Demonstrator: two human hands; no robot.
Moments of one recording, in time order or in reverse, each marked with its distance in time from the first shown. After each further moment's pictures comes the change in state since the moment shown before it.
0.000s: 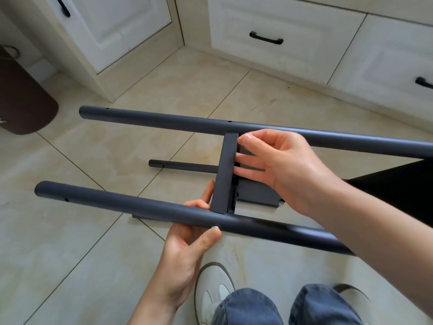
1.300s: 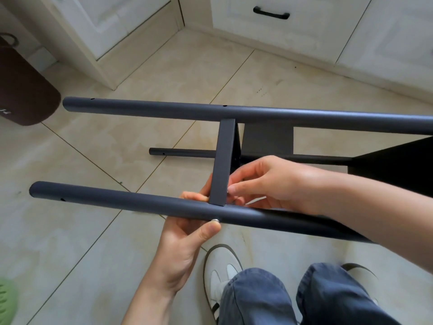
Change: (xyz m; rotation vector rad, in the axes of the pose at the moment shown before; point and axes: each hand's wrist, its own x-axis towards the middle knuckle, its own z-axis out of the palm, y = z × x) left_hand -0.008 0.002 -0.016 0.055 -0.027 0.018; right_hand -0.011 0.028 -0.004 -0.441 -0.402 0.381
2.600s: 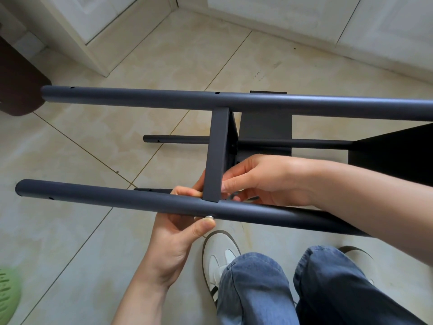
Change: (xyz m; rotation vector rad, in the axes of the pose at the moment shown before) left_hand -0.012 0.000 -0.002 0.025 -0.010 0.027; right_hand 0.010 0.014 0.007 0.086 -0.180 0.094
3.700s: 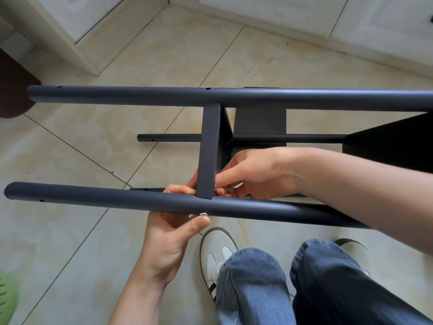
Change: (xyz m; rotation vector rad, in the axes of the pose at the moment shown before) left_hand 0.000 -0.002 -0.001 -0.002 -0.010 0.013; right_hand 0.004 -0.009 0.000 -0.042 -0.064 0.096
